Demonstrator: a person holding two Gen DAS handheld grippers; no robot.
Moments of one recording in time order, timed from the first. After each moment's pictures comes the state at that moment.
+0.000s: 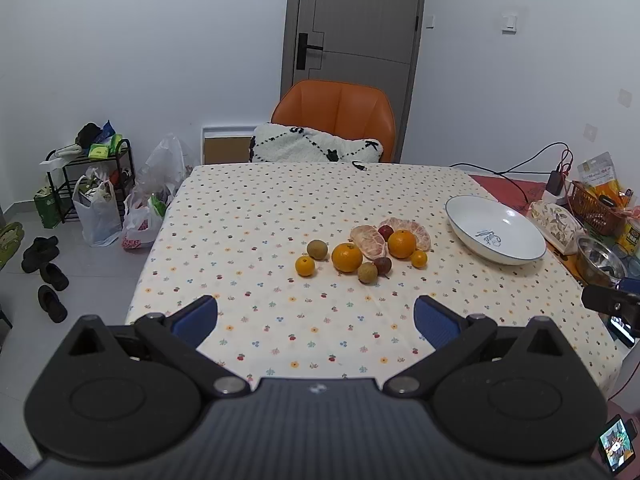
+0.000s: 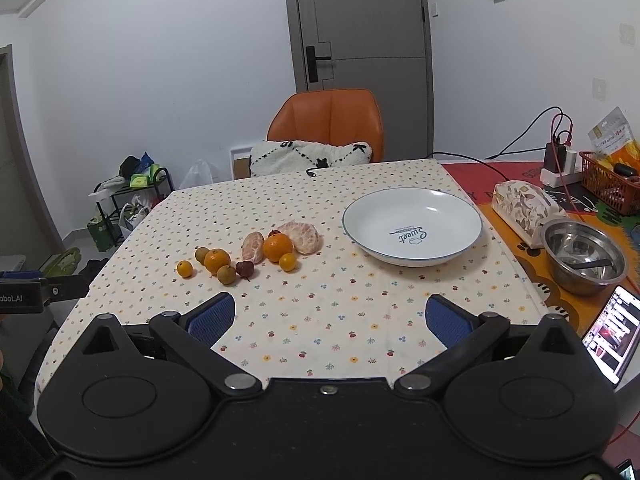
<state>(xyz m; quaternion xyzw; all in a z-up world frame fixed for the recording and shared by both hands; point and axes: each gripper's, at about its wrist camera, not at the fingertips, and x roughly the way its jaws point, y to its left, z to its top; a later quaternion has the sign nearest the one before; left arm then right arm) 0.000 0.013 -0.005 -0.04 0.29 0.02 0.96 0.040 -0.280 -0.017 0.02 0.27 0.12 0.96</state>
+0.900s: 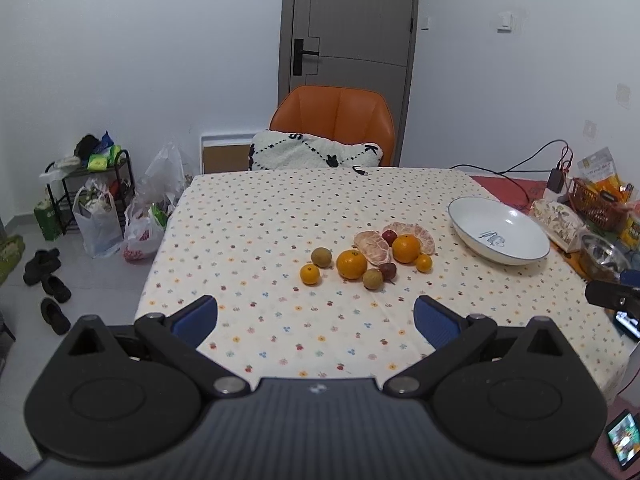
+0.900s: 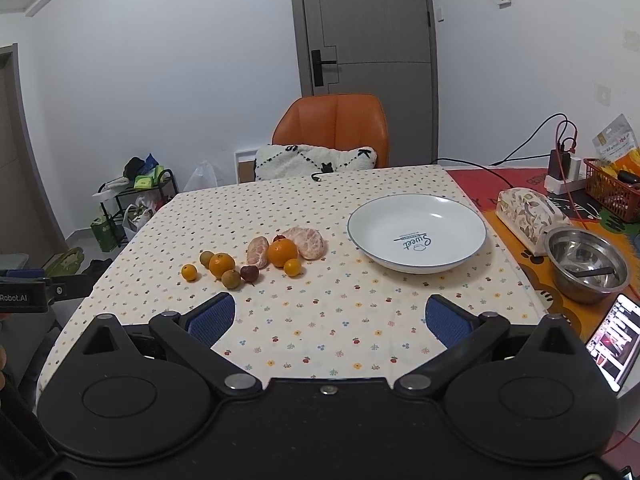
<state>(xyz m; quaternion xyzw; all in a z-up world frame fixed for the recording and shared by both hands) 0.006 0.018 -0.003 -0.02 0.28 0.02 0.96 0.041 -0.279 -0.014 0.01 0.26 0.13 0.96</state>
